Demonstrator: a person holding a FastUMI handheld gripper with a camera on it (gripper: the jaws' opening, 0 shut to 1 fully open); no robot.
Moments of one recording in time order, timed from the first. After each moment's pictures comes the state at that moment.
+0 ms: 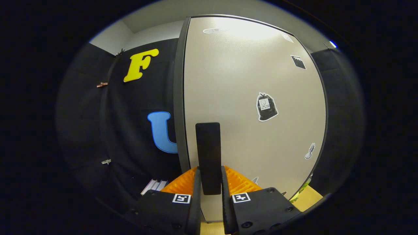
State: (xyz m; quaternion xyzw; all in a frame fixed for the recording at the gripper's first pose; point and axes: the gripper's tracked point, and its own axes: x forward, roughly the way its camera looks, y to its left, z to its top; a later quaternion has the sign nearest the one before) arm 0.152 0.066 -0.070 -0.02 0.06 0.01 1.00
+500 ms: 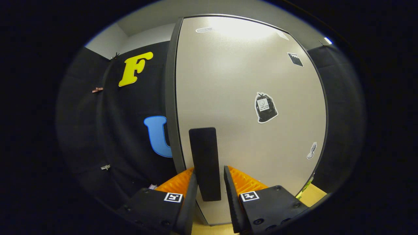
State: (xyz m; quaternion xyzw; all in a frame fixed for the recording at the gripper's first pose) arm 0.168 0.063 -0.063 0.00 0.04 0.00 1.00
